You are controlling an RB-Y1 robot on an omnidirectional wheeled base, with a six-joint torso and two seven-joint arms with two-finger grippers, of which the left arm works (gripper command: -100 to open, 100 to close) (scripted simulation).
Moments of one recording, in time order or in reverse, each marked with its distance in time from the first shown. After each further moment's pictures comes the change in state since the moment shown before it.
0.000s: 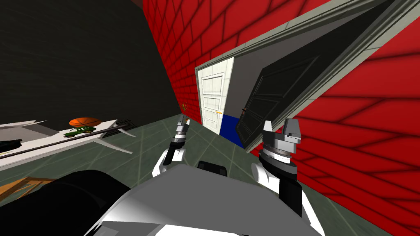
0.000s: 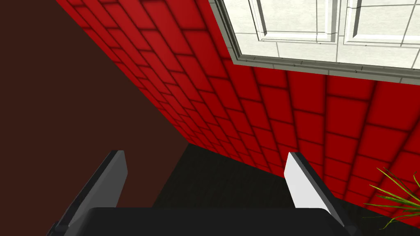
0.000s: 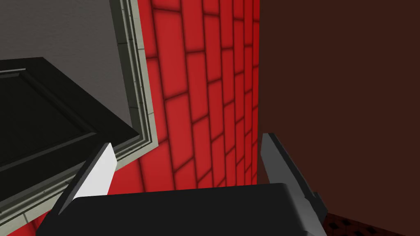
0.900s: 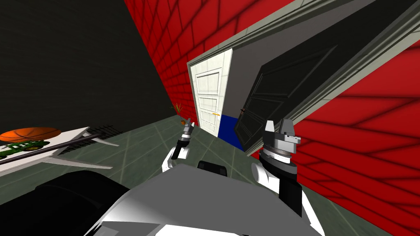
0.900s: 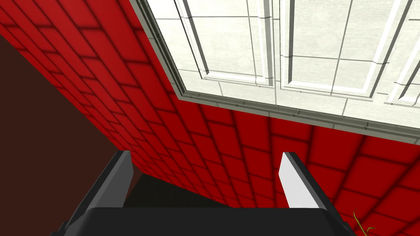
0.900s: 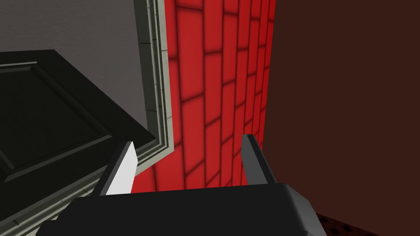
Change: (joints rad) arm -0.080 0.031 -0.044 0.176 0.011 0.022 0.002
